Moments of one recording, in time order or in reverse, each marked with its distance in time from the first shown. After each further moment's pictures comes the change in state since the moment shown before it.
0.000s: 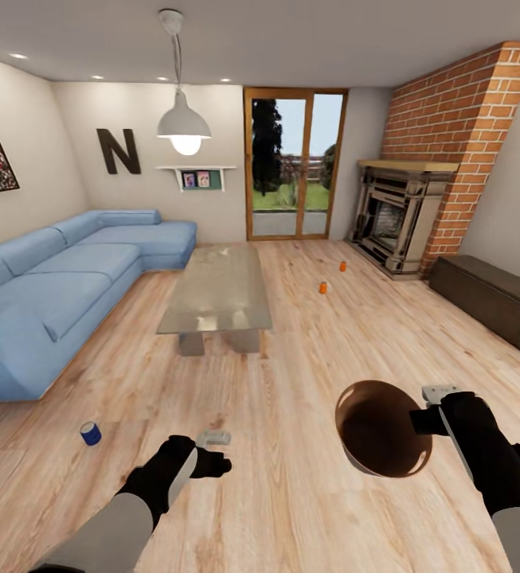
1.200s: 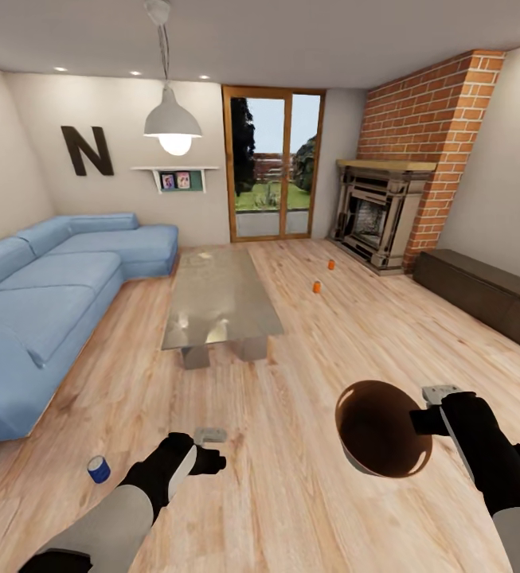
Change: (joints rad) left arm -0.038 0.004 0.007 0.068 0.000 -0.031 0.051; right arm 0.000 -0.002 -0.003 0.001 -0.002 0.000 0.007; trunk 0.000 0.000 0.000
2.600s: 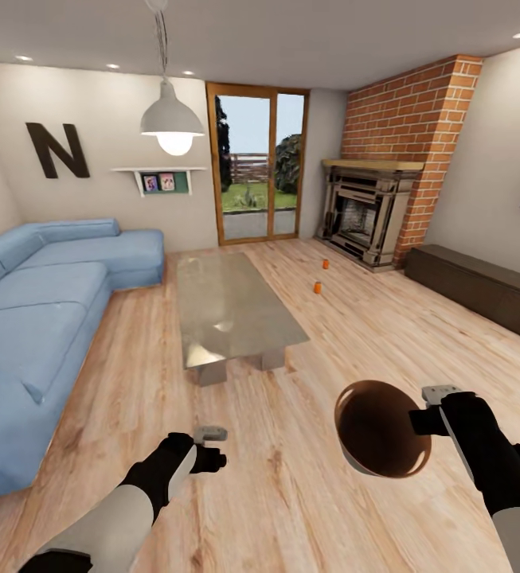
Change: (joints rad) left arm 0.000 0.000 0.002 0.000 0.000 -0.023 0.000; right arm 0.000 0.000 0.002 0.000 -0.005 0.001 0.003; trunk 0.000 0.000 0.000
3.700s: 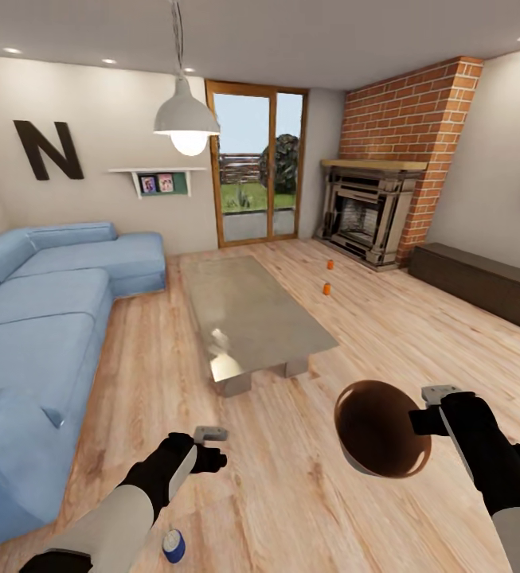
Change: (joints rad) left arm 0.000 -0.001 -0.003 0.000 -0.001 -0.001 -0.002; right arm 0.000 0.001 0.000 0.000 0.001 0.000 0.000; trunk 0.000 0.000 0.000
